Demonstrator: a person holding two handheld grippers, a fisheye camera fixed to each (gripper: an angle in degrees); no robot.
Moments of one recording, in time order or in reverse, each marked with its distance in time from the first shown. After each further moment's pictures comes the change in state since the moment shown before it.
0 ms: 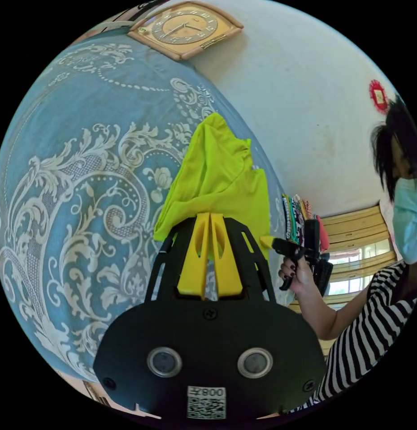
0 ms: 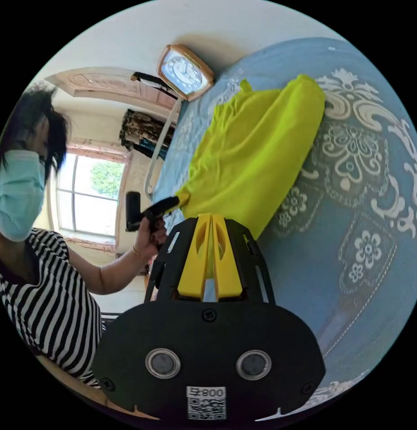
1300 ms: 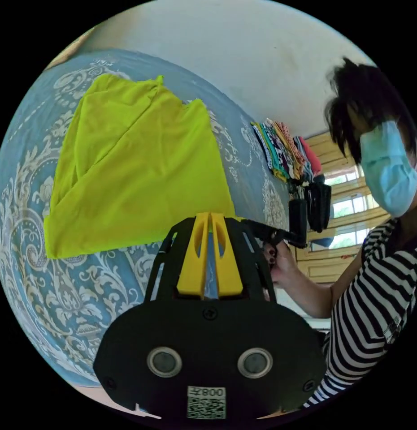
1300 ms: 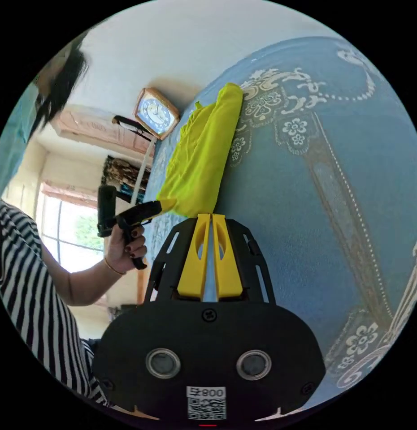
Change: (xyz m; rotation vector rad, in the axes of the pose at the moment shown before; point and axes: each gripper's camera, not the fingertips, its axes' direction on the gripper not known) left arm 0.160 0.137 0.173 -0.348 0.022 0.419; right arm 0.083 0.224 -0.026 0.407 -0.073 0.211
